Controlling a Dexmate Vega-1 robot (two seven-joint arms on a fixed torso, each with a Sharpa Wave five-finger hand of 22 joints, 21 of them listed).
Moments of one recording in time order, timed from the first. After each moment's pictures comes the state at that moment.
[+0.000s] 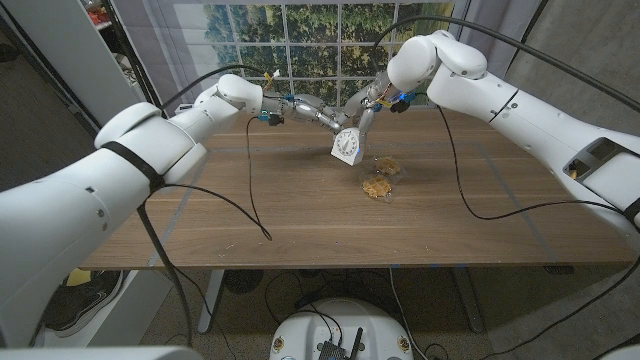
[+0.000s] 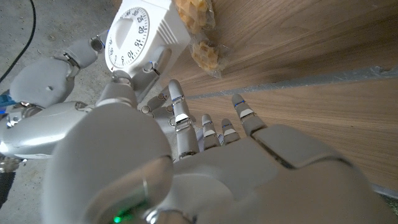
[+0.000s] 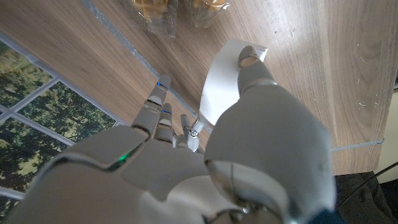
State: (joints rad) left arm -0.10 0.27 0.83 -0.38 -0.24 -0.53 -1.00; left_hand 0.82 0.00 0.18 -0.03 0.19 0.65 -0.01 0.26 0.47 0.03 -0.02 0.25 0.23 -0.09 0.05 0.19 0.18 0.13 0.12 0.25 0.20; right arm -0.05 -0.65 -0.93 -1.76 -0.42 -0.17 1.11; right_hand 1.14 0.07 0.21 -0.15 0.18 0.30 -0.25 0.41 0.31 -0.19 0.02 0.23 0.19 0.10 0.20 0.19 0.18 0.40 0.21 0.20 0.17
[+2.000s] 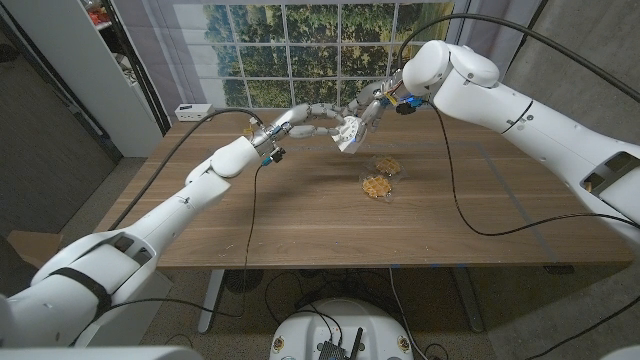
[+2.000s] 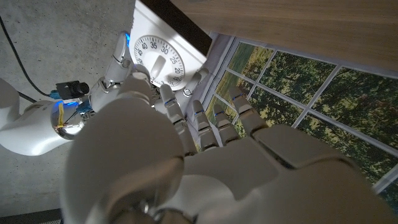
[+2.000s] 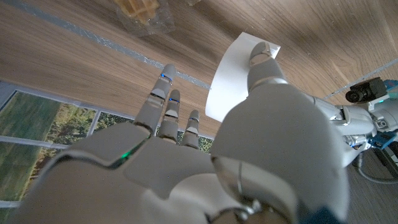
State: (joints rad) left arm 0.53 0.53 0.59 -1.16 -0.06 -0.72 -0.19; left_hand 0.95 0.05 0.17 -0.12 0.21 0.73 -0.15 0.22 0.39 0.28 -0.11 0.33 0.27 0.16 -0.04 0.21 0.18 0.25 0.10 0.29 0.21; right arm -0.12 -0.72 -0.89 -1.92 -0.29 -0.64 0.87; right_hand 1.08 0.07 0.18 -0.13 0.17 0.32 -0.28 0.42 0.31 0.11 0.06 0.27 0.21 0.27 0.15 0.21 0.18 0.52 0.21 0.21 0.17
